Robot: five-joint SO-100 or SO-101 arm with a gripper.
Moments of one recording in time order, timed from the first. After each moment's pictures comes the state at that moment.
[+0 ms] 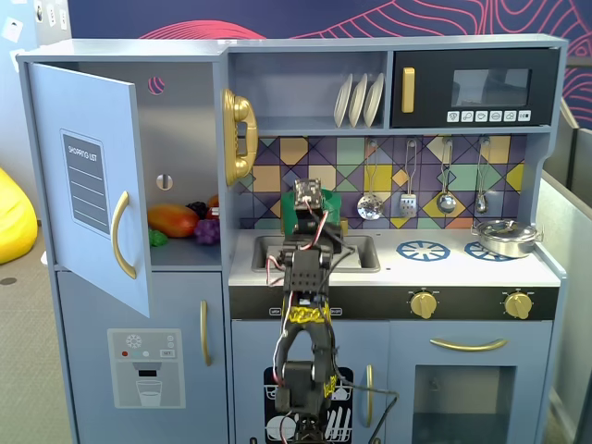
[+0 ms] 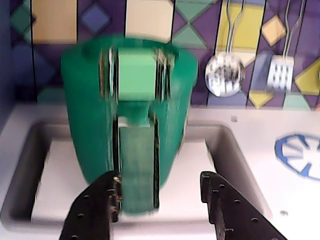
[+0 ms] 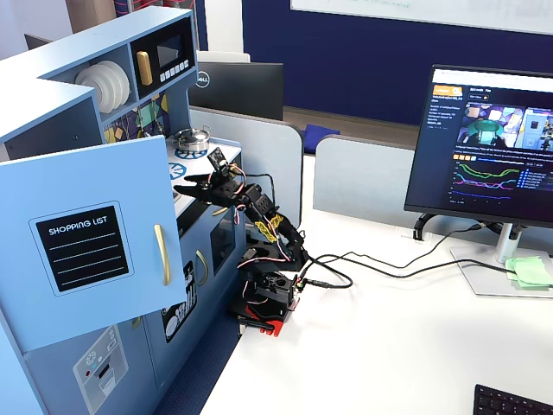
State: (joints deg) arm 5.9 155.5 112.3 42.7 -98.4
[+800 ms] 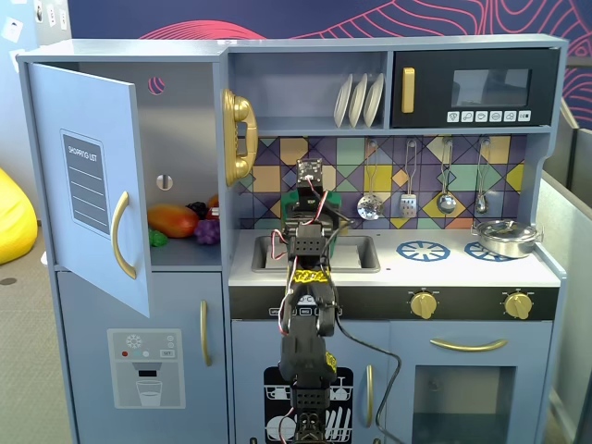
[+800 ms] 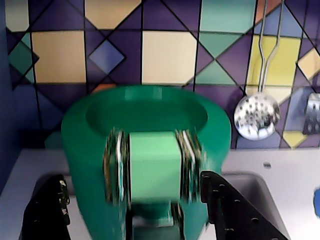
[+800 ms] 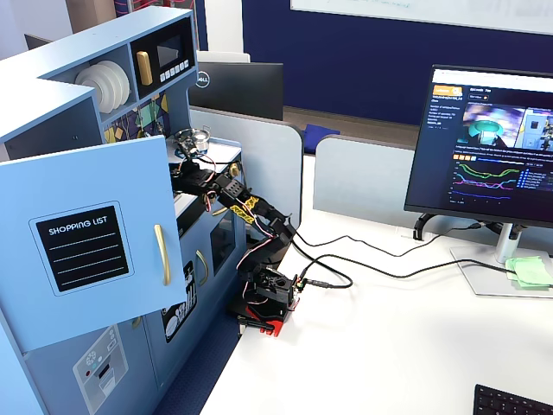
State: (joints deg) arm 3.0 131.1 100.8 25.7 -96.2
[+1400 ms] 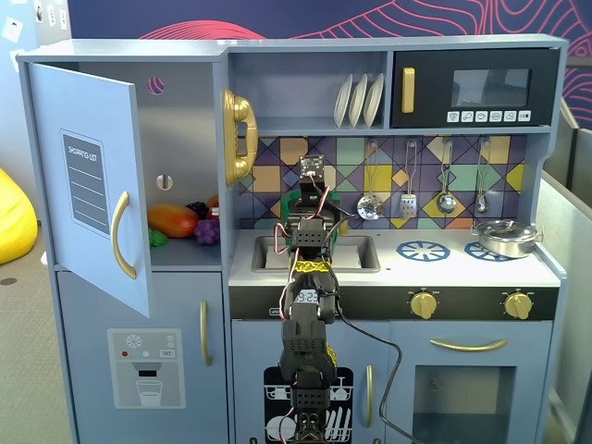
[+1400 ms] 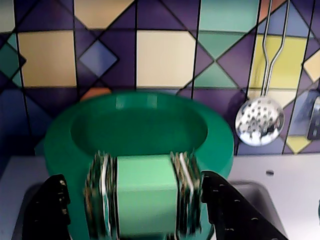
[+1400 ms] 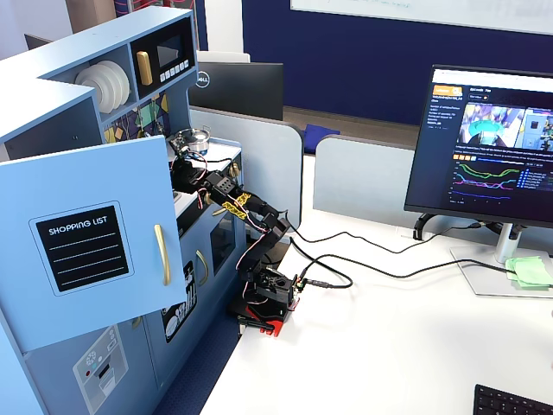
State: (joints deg) arm 3.3 124.0 96.5 23.0 -96.2
